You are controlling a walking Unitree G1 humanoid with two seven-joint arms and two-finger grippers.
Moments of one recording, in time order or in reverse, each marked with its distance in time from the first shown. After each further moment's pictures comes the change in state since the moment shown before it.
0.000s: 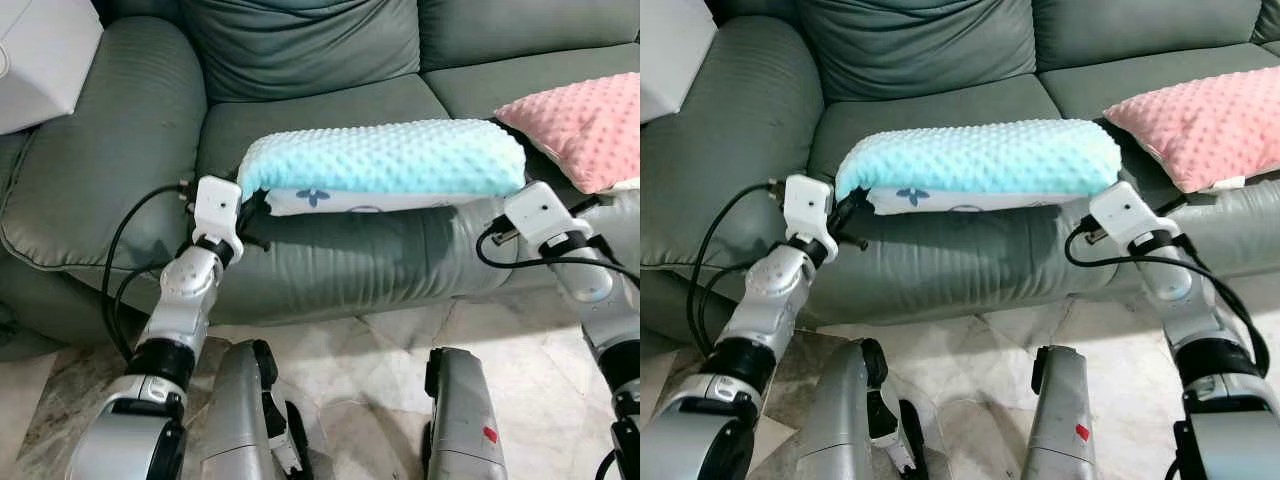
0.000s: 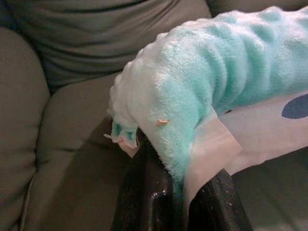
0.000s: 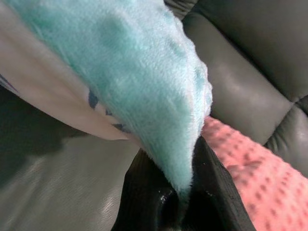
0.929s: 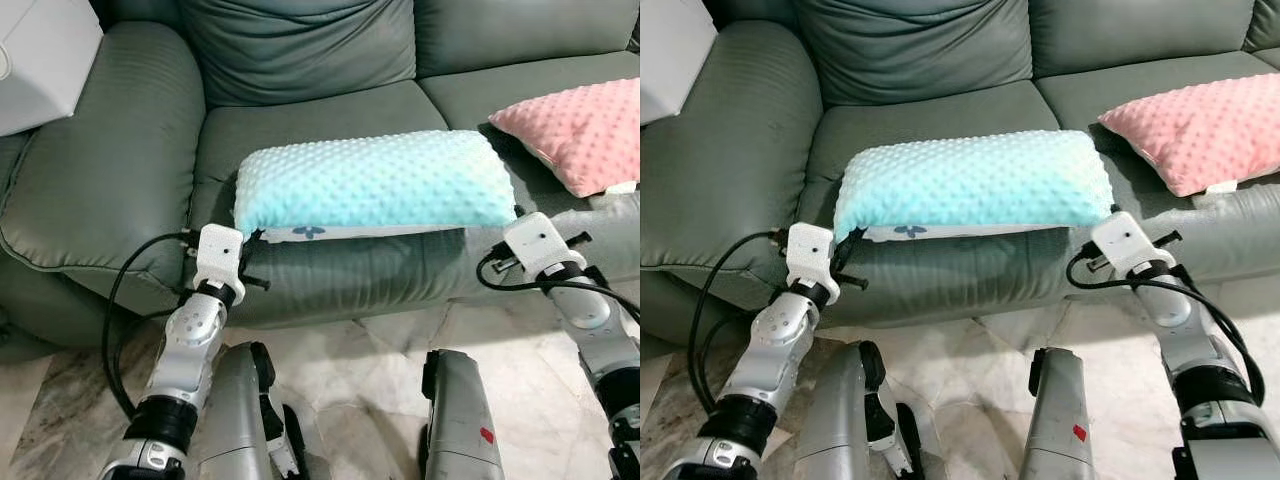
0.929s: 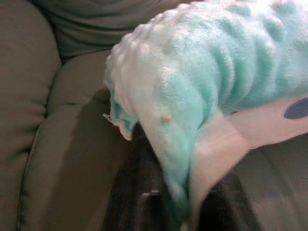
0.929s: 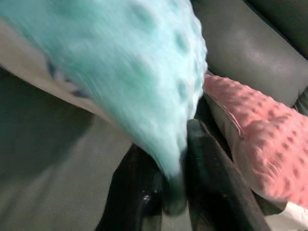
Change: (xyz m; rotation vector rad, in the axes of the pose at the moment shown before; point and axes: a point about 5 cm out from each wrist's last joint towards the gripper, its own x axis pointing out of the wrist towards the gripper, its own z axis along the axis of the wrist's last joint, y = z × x) left arm -0.039 -0.019 -0.031 -0.016 0.062 0.073; right arm -0.020 0.018 -0.024 0.088 0.102 0.044
